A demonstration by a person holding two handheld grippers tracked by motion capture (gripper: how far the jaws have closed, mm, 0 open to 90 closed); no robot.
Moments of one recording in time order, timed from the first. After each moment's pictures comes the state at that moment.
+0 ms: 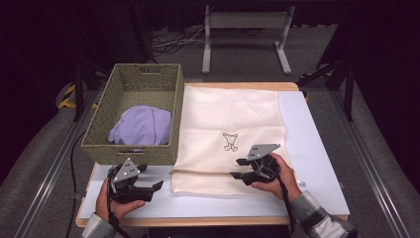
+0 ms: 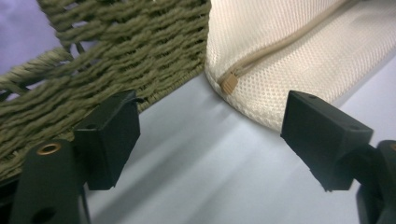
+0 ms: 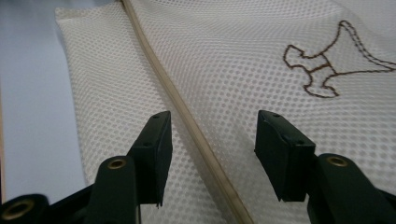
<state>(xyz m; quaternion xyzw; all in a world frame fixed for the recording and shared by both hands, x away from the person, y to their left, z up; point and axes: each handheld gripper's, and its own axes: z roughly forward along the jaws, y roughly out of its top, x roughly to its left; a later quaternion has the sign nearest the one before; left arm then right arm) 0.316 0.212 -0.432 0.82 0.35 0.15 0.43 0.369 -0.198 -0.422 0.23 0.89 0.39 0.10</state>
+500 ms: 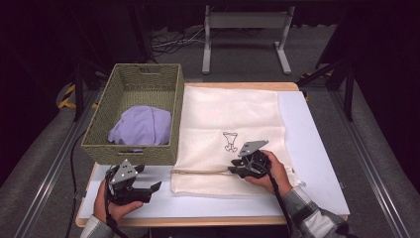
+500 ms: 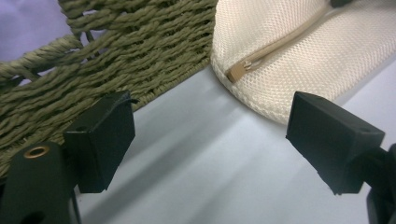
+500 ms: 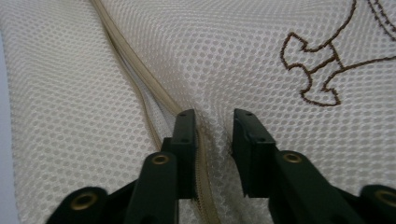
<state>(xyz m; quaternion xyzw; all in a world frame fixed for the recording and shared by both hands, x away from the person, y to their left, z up) 0.313 0.214 -0.434 0.82 0.36 0.16 0.42 0.388 -0.186 -0.436 0.26 0.89 0.35 0.10</state>
